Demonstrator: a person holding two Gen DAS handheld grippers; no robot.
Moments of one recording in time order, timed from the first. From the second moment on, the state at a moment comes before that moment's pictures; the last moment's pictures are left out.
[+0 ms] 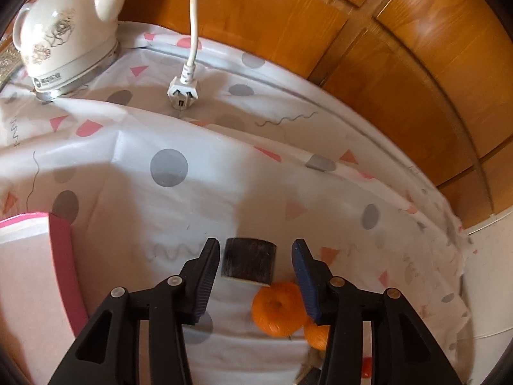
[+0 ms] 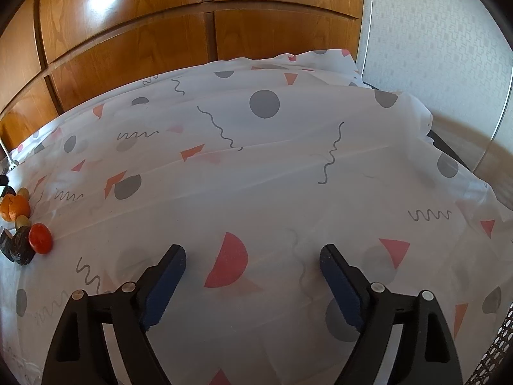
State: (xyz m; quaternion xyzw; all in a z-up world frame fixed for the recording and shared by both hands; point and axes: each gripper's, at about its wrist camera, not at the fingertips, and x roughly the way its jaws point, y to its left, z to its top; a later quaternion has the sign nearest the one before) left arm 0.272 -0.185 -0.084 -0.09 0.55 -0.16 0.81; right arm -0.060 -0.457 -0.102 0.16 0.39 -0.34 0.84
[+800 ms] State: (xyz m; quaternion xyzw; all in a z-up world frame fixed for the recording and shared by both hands) left arm 0.214 -0.088 -0.042 -0.13 0.48 -0.14 0.85; right arm -0.059 -0.456 -0.102 0.15 0.39 -0.34 0.84
